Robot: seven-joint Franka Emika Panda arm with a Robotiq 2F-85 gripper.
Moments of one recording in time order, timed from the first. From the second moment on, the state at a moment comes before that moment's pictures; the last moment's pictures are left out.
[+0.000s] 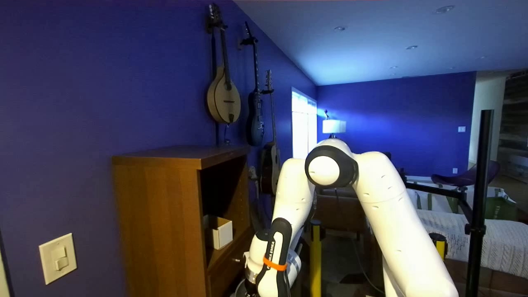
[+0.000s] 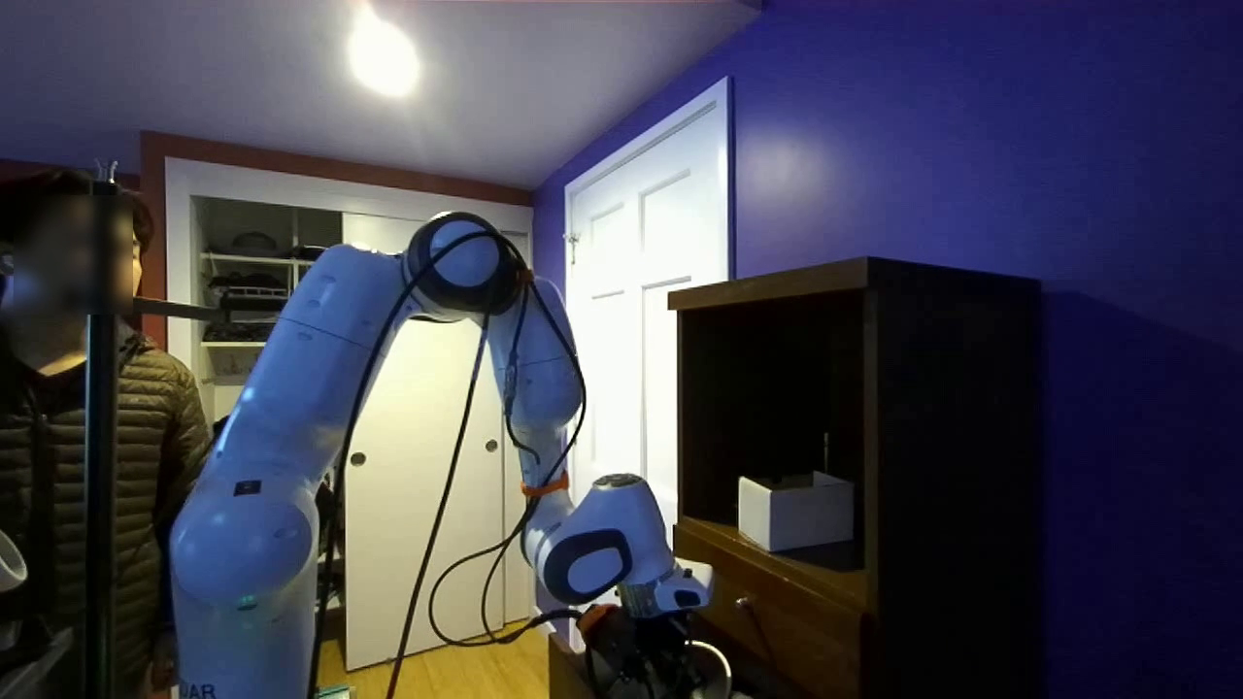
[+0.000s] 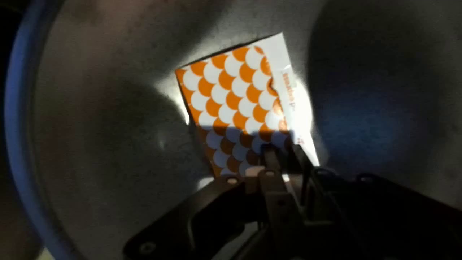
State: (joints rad) arm 0.14 0.39 -0.16 -2.57 0.06 3.26 -0.07
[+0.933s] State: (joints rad) arm 0.55 0.29 -0.62 -2.57 0.09 3.00 -0.07
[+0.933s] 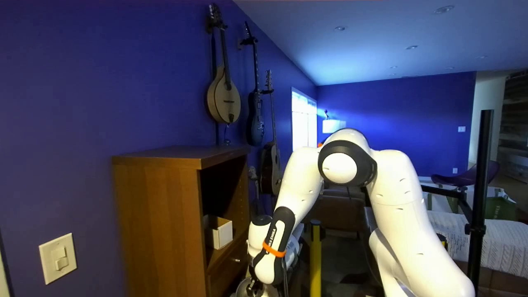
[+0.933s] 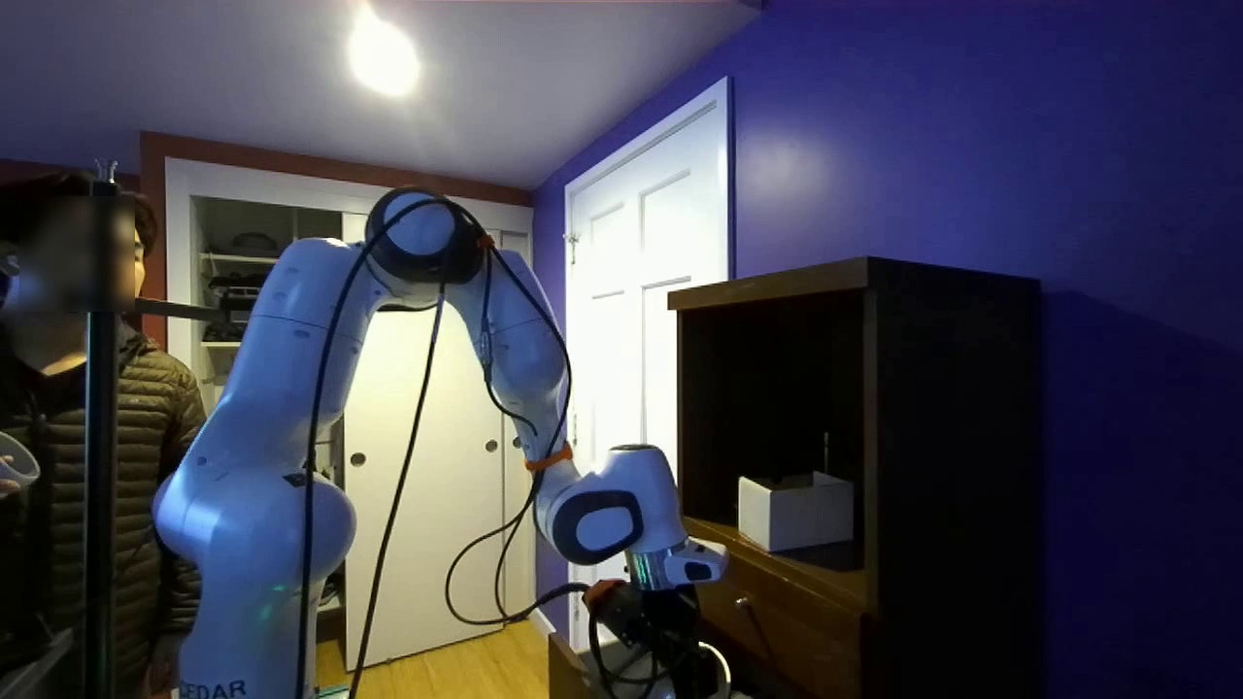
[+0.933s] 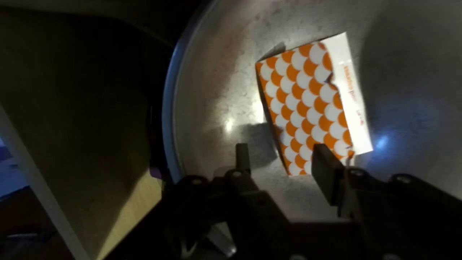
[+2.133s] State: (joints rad) arm 0.37 0.30 -0.41 -2.64 -0.14 3.14 0.21
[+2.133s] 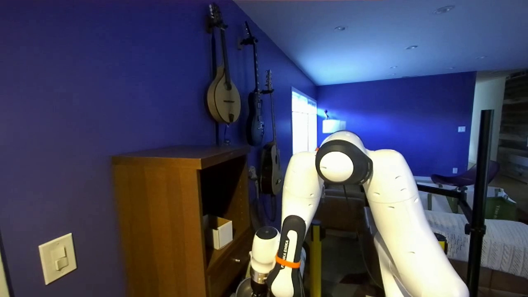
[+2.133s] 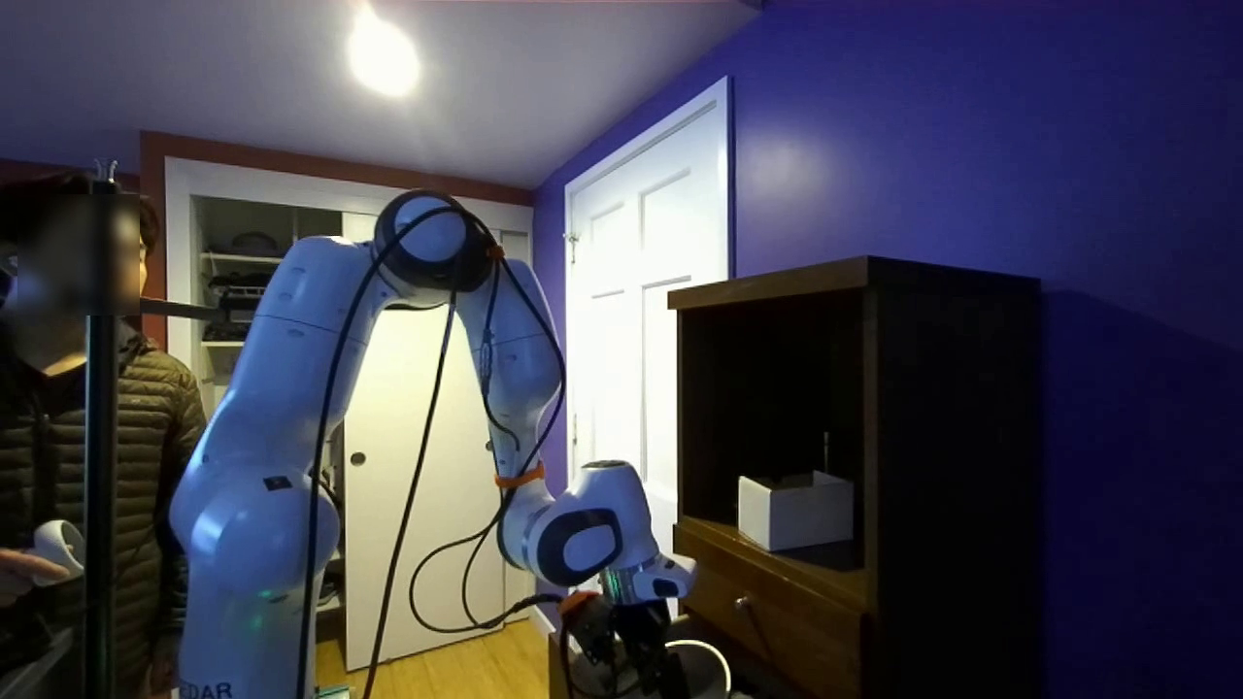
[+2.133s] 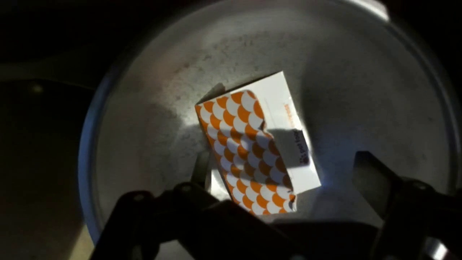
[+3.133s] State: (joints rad) arm 0.65 0.52 -0.48 -2.63 0.34 3.55 -0.01
